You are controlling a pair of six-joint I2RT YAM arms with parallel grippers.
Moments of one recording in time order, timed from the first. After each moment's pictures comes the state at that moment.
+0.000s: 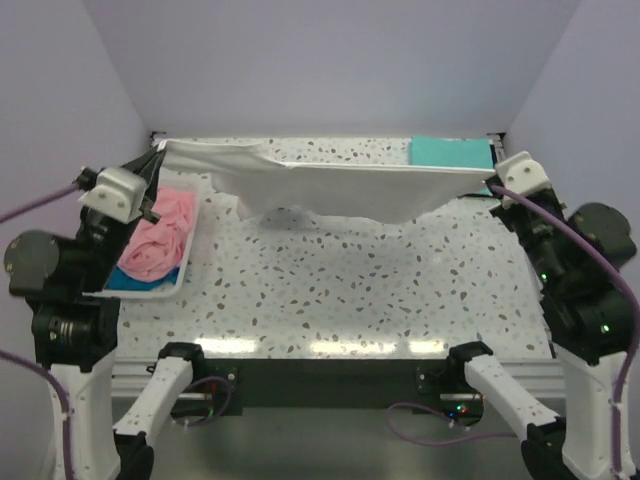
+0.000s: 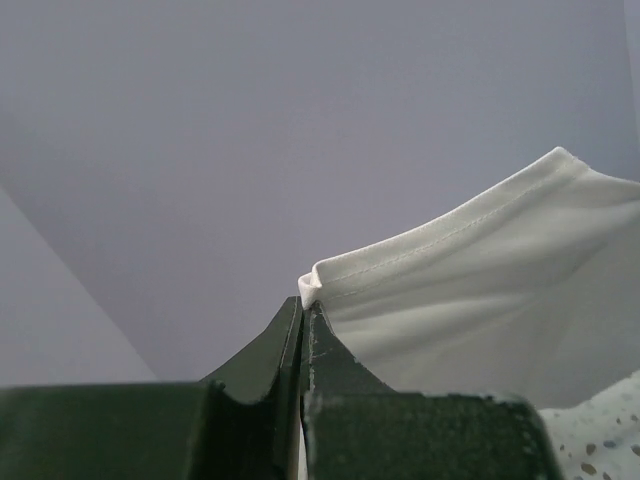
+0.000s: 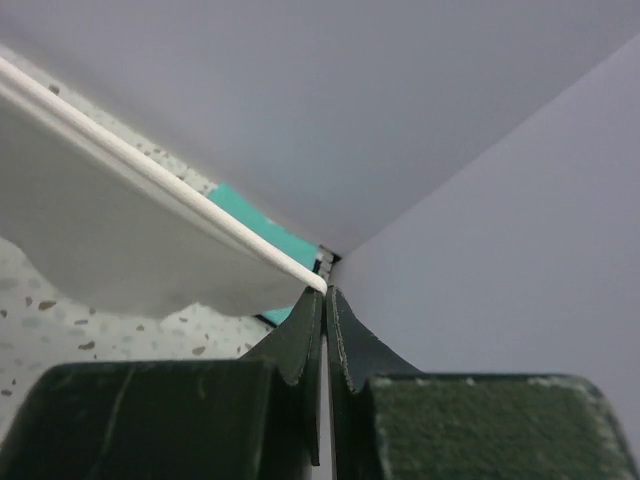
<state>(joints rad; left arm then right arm) -0.06 0.76 1.42 -0.35 0.35 0.29 0.22 0.81 1.50 -0.75 0.08 -0.65</state>
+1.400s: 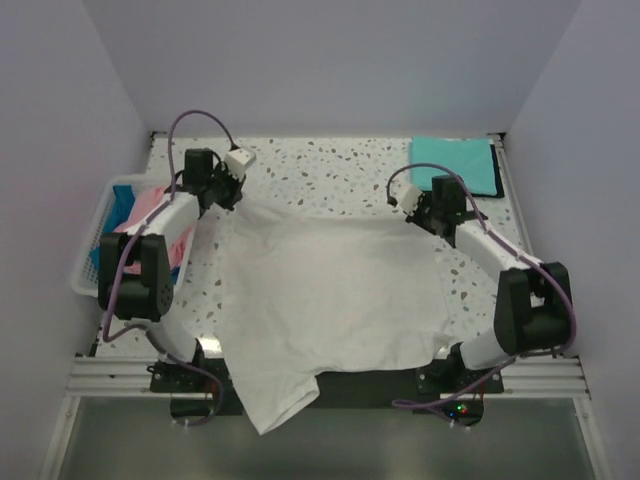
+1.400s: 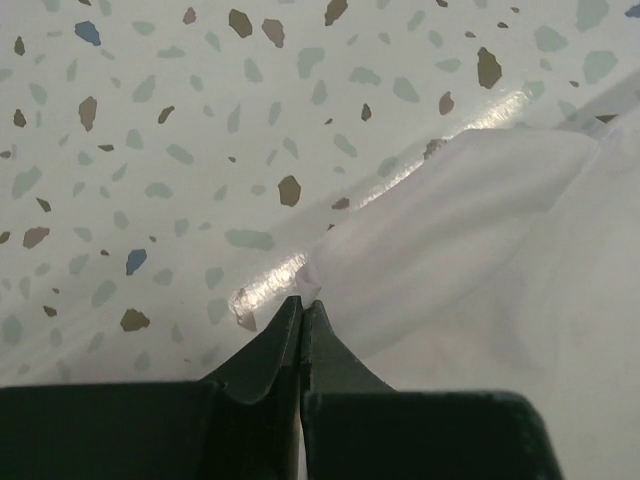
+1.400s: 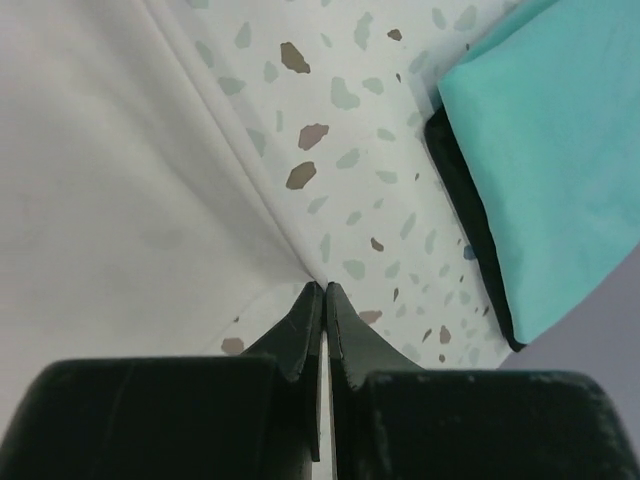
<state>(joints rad) -0.06 1.64 1.12 -0.20 0.34 0.44 0.17 1.42 0.89 -0.24 -0.05 -0.92</state>
